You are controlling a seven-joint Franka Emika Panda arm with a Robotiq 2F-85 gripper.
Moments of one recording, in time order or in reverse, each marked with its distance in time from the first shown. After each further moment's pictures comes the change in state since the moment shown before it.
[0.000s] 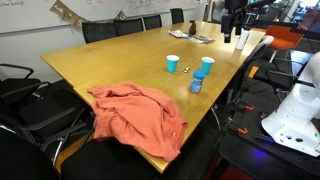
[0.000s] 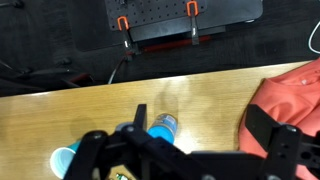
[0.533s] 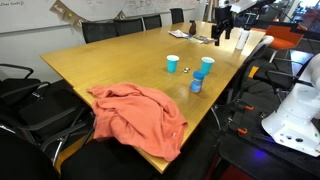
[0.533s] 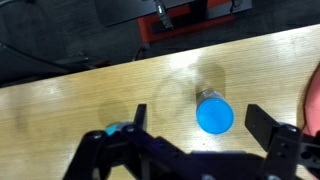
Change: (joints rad) arm -0.074 0.157 -0.174 -0.023 -0.159 0.196 -0.121
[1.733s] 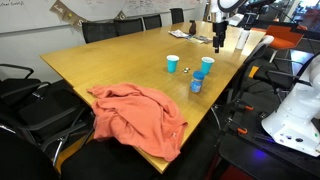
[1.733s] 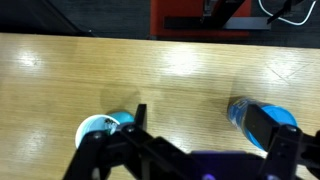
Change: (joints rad) arm -0.059 0.189 -0.170 0.003 -0.056 0.194 -0.436
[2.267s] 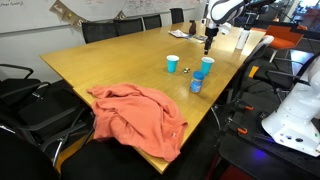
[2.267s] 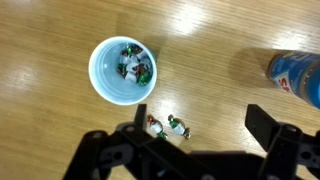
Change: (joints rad) arm -0.057 0.186 -0.045 0.057 0.079 0.367 -0.293
